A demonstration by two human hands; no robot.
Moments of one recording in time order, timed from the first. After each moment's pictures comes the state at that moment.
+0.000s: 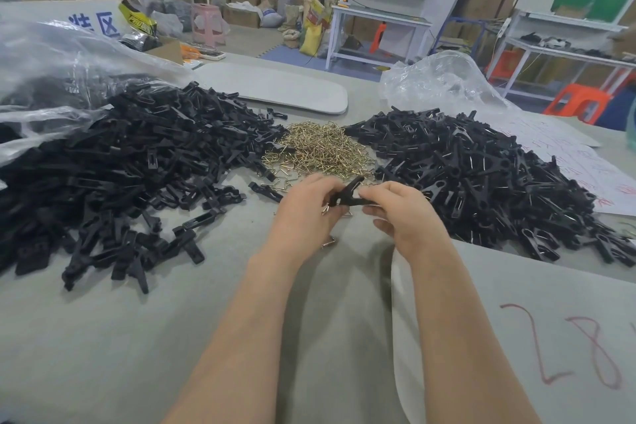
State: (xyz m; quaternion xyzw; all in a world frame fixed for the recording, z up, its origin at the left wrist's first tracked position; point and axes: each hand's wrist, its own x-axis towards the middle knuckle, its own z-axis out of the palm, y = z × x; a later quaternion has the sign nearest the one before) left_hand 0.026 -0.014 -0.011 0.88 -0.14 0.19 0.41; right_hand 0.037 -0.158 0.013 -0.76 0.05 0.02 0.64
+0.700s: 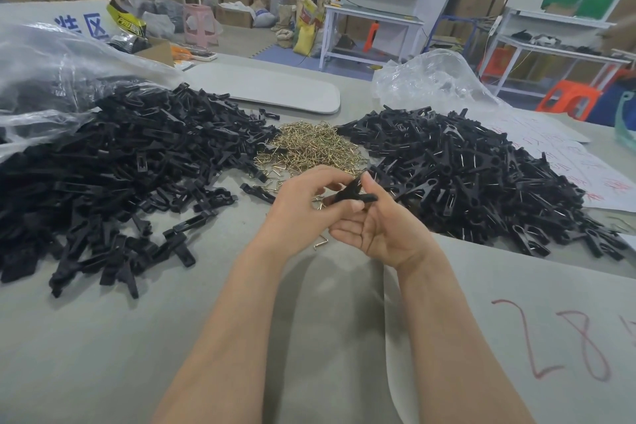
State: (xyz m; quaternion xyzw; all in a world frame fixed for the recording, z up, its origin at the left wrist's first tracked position) left_hand 0.017 -0.014 0.007 0.80 -0.20 0.15 0.54; right_hand 0.036 -0.158 0.004 -0.54 -0.04 0.26 0.80
